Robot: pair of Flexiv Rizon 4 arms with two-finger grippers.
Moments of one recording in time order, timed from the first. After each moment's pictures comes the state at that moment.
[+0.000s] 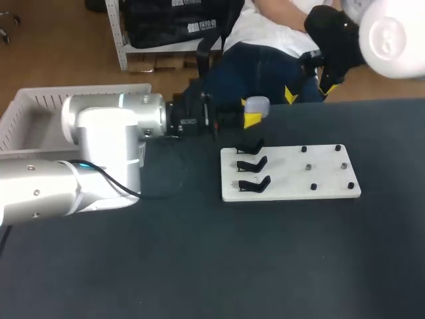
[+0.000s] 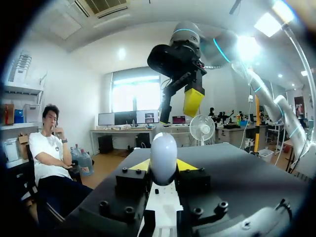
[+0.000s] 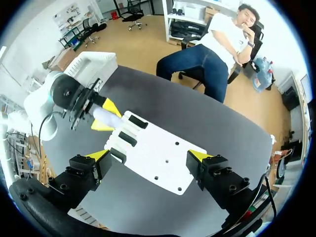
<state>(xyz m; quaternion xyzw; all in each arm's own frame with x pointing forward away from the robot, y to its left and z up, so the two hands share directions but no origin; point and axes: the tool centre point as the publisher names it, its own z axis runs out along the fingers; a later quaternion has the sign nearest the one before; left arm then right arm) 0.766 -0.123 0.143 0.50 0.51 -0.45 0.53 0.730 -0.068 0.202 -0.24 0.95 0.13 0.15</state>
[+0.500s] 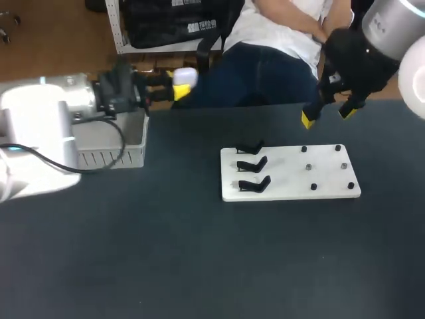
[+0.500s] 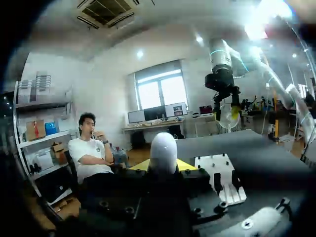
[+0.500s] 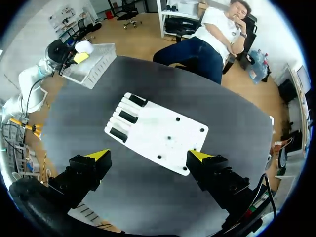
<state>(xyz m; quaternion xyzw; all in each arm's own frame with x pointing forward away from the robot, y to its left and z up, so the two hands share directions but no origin) 0.828 0.038 0.172 0.47 0.57 -0.33 0.59 0.672 -0.088 0.187 -0.23 0.96 0.12 0.15</state>
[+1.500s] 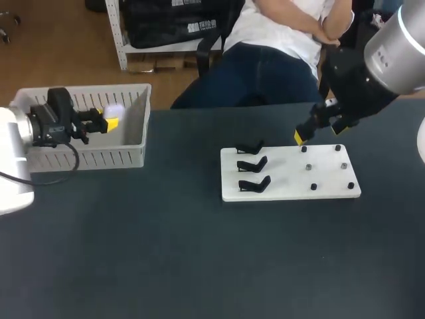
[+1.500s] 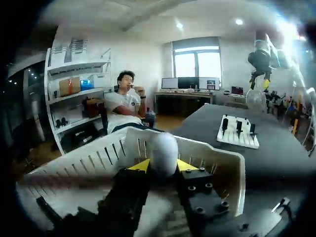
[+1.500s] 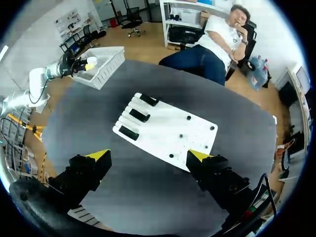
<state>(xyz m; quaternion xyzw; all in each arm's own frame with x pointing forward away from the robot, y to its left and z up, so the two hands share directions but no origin) 0.842 0.196 0.064 0.39 0.72 -0.24 0.52 0.644 -0.070 0.177 -0.23 0.94 0.13 0.20</state>
